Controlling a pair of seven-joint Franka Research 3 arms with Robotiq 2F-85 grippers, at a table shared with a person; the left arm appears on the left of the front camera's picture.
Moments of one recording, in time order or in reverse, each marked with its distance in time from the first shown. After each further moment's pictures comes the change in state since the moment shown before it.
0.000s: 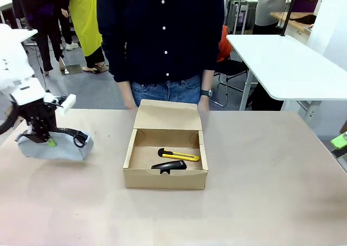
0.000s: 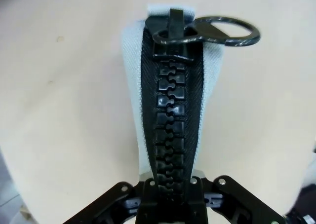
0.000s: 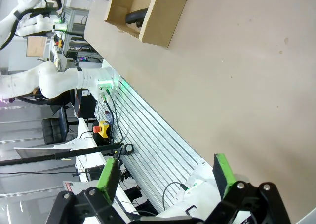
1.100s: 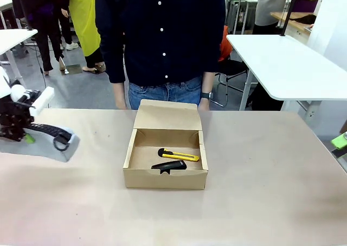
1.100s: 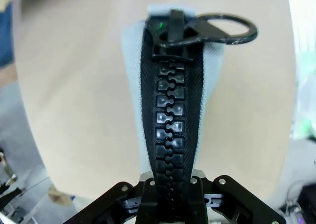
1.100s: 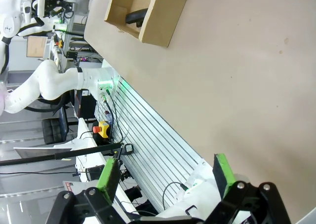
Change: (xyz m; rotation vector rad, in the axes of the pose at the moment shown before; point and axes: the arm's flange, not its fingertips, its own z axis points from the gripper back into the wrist) left arm 0.023 -0.095 0.067 0.160 0.041 -0.061; right arm 0.000 0.000 0.000 0.000 0.000 0.000
